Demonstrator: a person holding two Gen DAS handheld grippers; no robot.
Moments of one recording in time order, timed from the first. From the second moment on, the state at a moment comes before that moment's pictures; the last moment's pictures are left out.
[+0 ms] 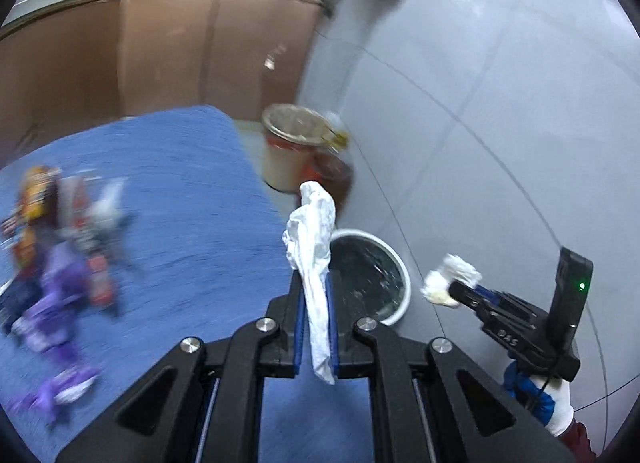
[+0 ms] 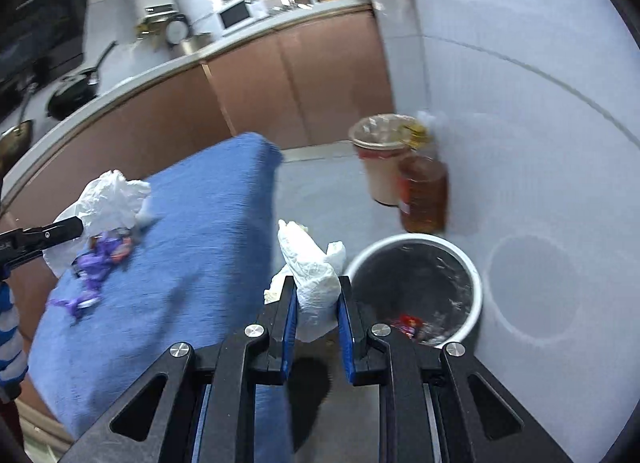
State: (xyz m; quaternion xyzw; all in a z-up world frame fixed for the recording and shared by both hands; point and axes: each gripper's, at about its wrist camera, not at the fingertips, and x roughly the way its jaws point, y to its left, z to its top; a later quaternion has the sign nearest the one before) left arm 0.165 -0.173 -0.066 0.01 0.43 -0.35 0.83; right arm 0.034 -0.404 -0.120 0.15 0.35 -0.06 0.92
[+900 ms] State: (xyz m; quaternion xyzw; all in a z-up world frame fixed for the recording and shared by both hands) left arm 0.242 -0.391 -0.193 0.07 0.54 -0.40 0.74; right arm 0.096 -0.498 -0.224 0.16 0.43 -0.18 0.87
